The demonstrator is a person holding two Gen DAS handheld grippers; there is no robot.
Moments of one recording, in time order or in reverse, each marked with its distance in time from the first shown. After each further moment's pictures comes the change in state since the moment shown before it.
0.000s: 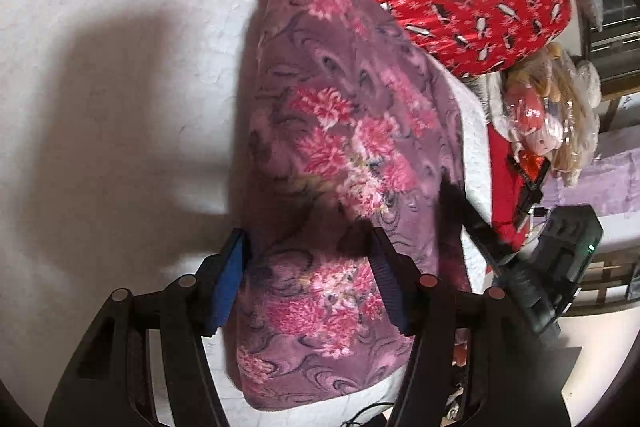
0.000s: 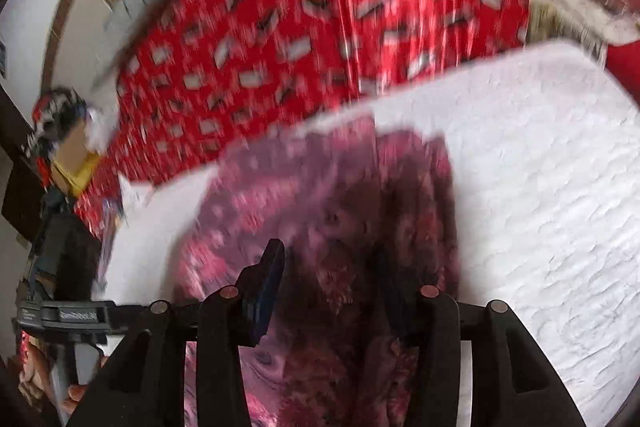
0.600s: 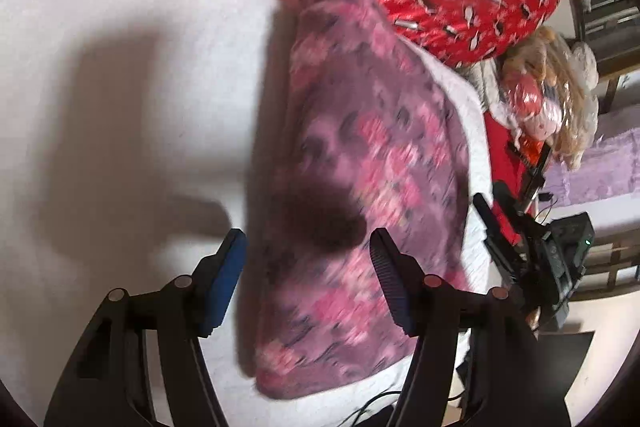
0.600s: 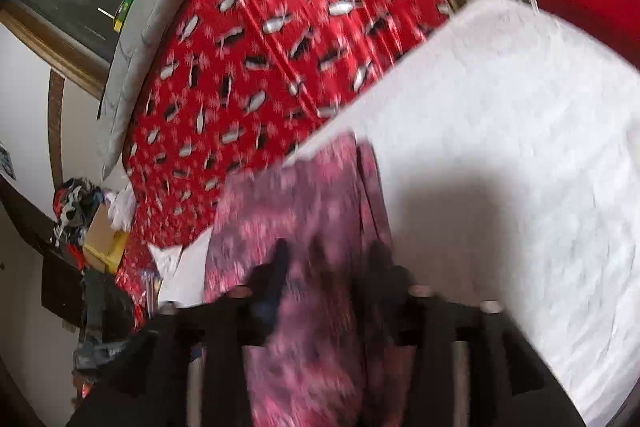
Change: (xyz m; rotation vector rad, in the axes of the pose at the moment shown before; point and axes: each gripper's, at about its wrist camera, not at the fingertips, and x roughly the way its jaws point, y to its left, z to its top) left arm -0.012 -0.009 0.002 0.058 0.000 0.009; right arm -0.048 -0.062 -0.016 0.293 -0.157 0.100
